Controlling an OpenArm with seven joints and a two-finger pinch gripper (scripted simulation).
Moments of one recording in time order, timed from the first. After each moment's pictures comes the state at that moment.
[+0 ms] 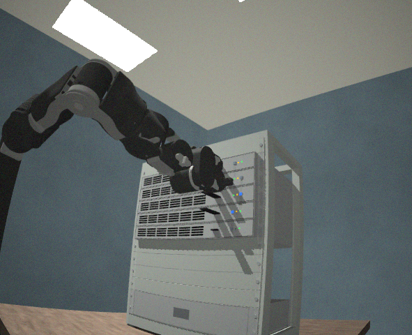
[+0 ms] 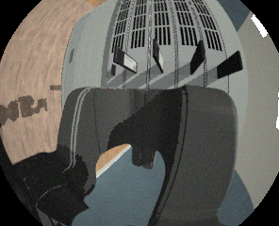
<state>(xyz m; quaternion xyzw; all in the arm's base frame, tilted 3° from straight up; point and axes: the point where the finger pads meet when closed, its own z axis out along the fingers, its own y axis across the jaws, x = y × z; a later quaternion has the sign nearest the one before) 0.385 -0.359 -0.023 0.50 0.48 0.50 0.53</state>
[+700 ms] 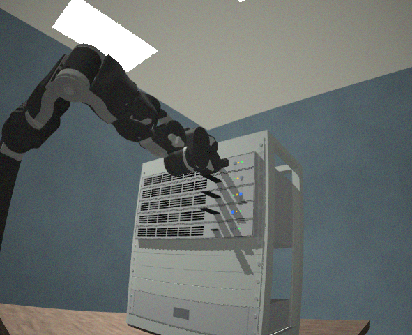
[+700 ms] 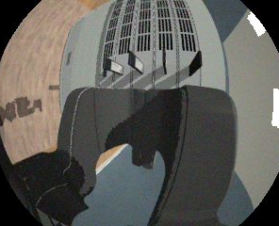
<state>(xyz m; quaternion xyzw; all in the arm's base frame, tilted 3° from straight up) 0.357 -0.361 0.011 0.49 0.46 0.51 0.54</state>
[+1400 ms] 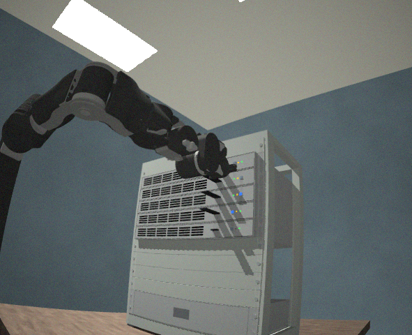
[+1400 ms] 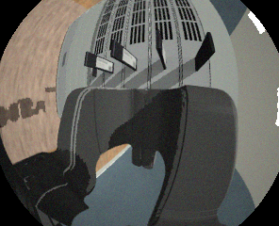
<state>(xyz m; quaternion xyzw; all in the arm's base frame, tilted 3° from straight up) 0.394 -0.361 0.015 0.50 0.47 0.50 0.53</state>
